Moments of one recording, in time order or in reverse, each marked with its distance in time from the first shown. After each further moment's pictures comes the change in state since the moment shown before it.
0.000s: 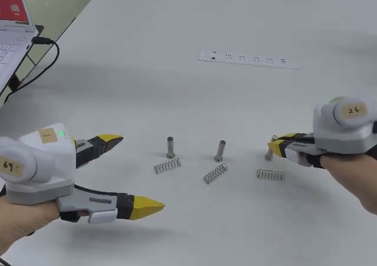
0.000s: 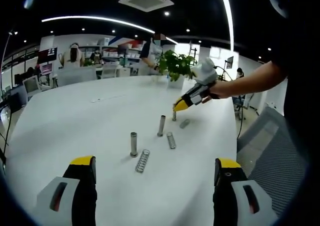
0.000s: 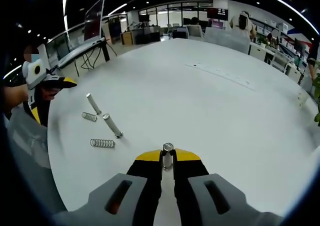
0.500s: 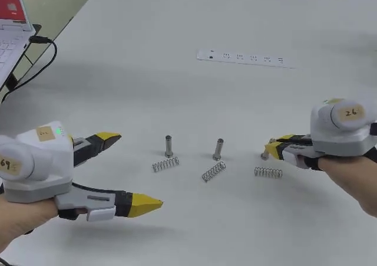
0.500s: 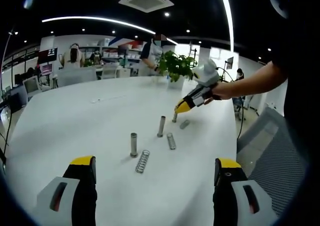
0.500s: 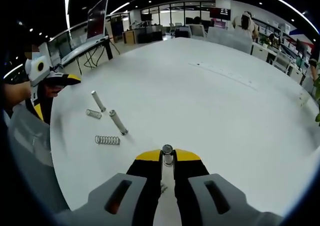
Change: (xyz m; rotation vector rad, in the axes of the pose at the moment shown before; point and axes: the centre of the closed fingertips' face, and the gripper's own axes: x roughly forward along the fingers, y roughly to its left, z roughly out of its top) left arm 0.000 -0.001 0.002 -0.001 -0.005 0.000; right arm -0.005 0.006 -0.004 0.001 0.007 0.023
